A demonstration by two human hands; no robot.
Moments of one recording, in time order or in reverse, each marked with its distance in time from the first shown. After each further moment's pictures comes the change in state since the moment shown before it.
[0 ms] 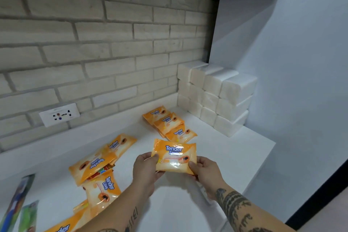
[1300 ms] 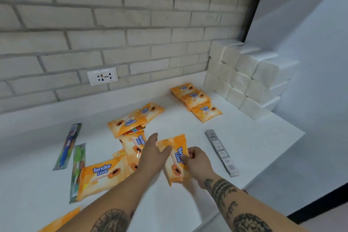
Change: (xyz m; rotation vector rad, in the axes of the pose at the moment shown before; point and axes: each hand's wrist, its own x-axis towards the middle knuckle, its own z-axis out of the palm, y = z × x) left_hand -0.029 -0.037 -0.104 0.813 0.051 0.336; right_hand -0.054 0.052 0.092 -0.399 -0.125 -0.001
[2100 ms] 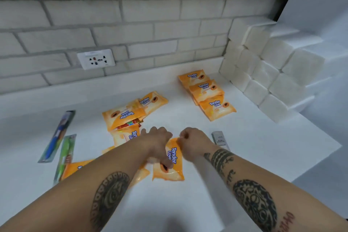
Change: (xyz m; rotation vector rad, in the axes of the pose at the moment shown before) left_hand 0.096 0.028 0.012 1.027 -0.595 0.055; right_hand 0.132 -0.027 -0.016 -0.676 -0.296 -0.209
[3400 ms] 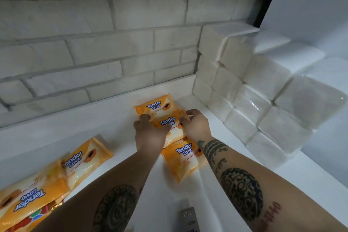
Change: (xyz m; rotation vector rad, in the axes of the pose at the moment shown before) left_hand 0.241 0.099 -0.127 -1.066 0.741 -0.376; right_hand 0.222 0.100 -0.157 0.420 0.422 0.151
